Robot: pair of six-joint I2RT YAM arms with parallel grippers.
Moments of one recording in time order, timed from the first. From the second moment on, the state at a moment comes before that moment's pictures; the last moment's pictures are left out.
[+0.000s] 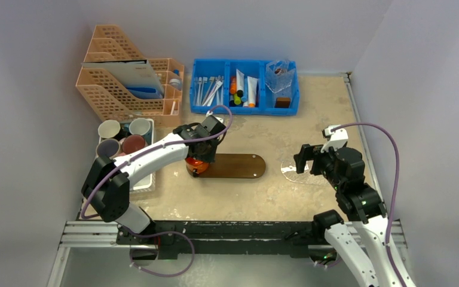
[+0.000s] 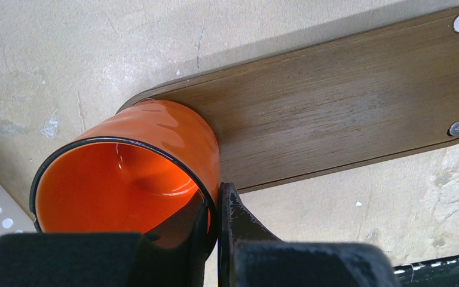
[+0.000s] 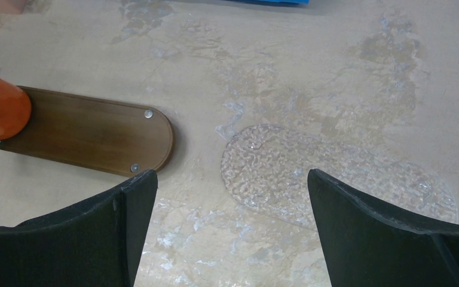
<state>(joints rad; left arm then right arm) -0.75 1.54 1.16 -0.75 -0.22 -0.44 0.29 0.50 0.73 -0.67 0.04 0.16</state>
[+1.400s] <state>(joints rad) -0.75 1.51 1.15 -0.79 -0.22 -0.43 0.29 0.50 0.73 -0.67 0.04 0.16</state>
